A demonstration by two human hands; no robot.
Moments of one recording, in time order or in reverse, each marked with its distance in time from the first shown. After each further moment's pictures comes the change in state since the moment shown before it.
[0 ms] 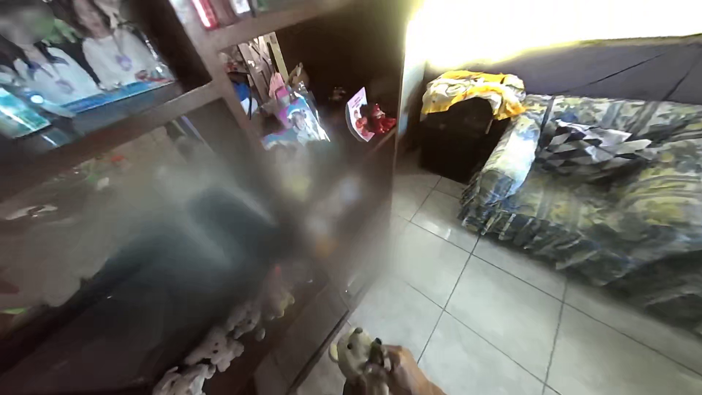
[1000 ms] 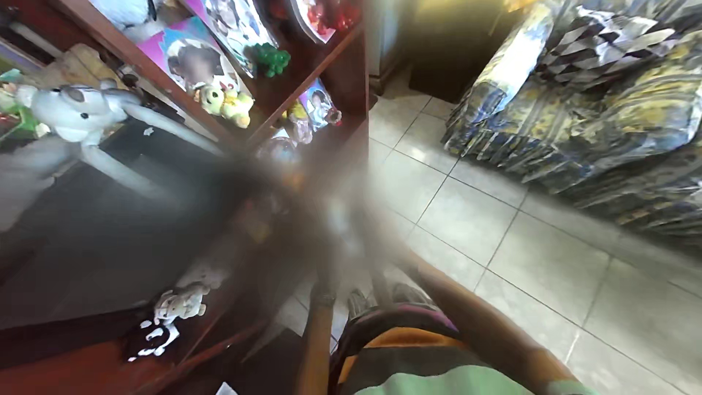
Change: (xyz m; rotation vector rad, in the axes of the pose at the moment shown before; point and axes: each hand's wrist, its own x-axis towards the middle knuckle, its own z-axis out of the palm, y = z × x) left_hand 0.071 0.048 0.090 0.425 0.060 0.143; right_hand 0.061 0.010 -0.079 -0.095 0.295 -0.054
